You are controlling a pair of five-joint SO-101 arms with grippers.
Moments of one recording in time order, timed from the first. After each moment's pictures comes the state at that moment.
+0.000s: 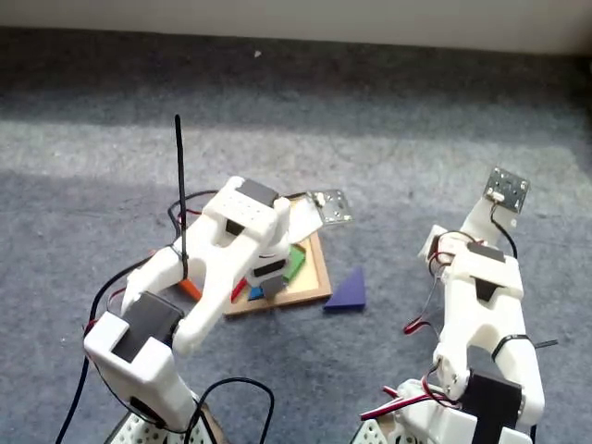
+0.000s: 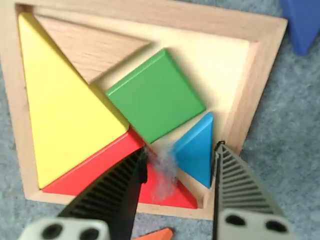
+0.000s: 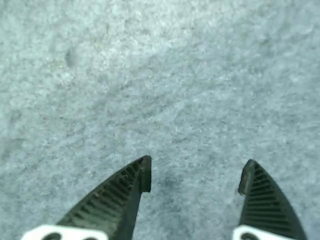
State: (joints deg) left arm 21.9 11.0 19.9 69.4 -35.8; right arm 12.3 -14.1 52.2 30.7 -6.1
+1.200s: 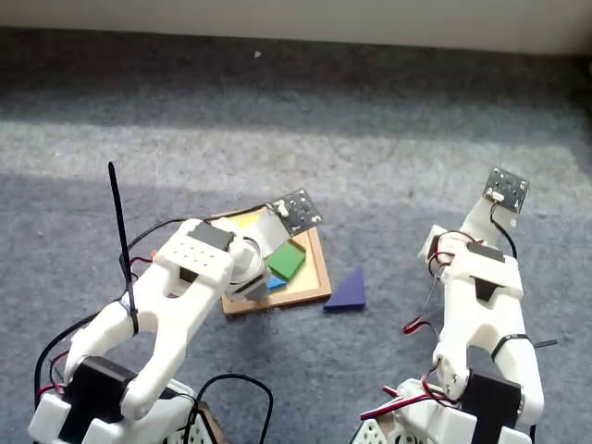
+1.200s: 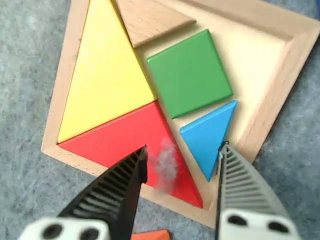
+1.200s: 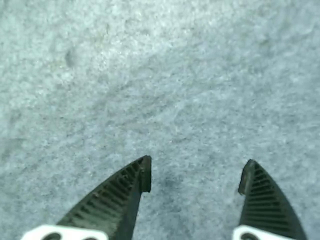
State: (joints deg) left arm 16.3 -13.5 47.5 48.7 -29.9; right arm 12.3 -14.1 52.2 30.7 -6.1
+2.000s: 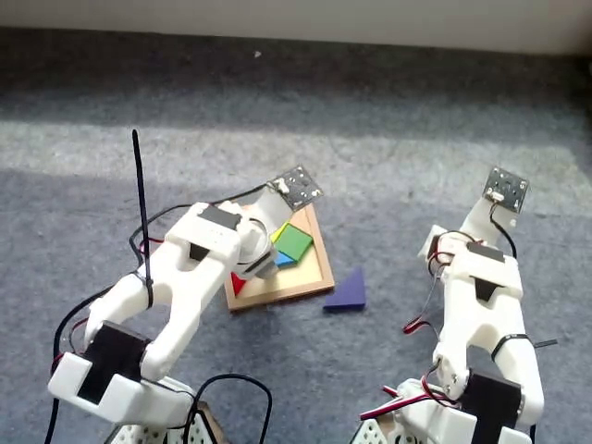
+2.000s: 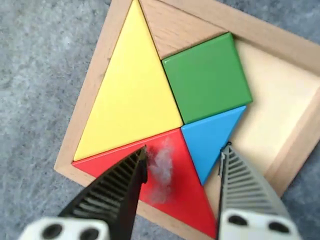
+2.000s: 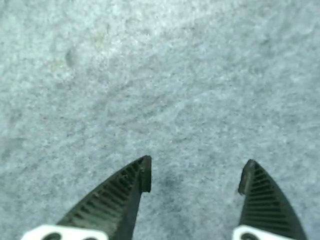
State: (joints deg) left arm 14.5 -2.0 39.0 42.7 -25.5; right arm 12.2 -14.1 52.2 30.7 -6.1
